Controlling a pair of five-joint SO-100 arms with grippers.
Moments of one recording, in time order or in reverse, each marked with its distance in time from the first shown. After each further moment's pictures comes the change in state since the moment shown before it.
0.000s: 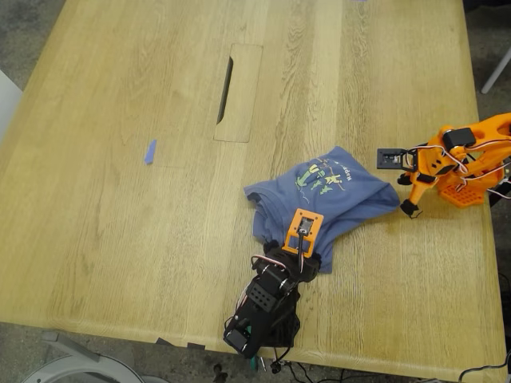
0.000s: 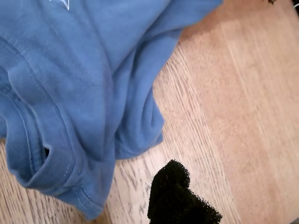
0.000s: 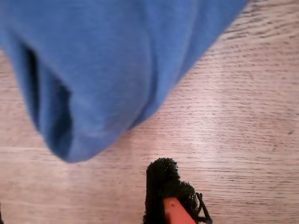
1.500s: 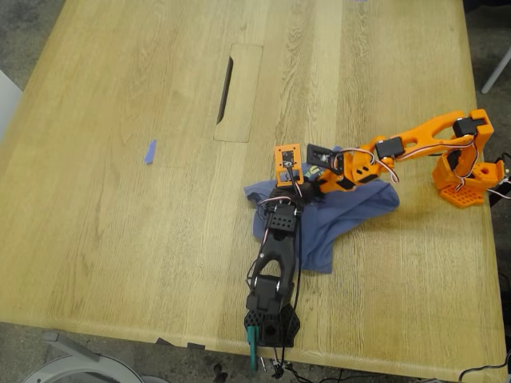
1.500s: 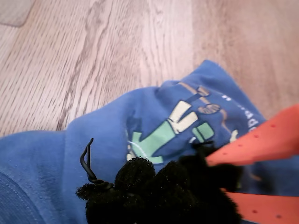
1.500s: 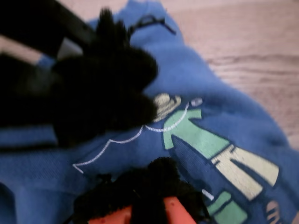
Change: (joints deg) arm 0 -26.3 -59.7 -7.0 -67.9 2.7; arm 1 6.9 -66.9 -39.4 -55.0 -3.5
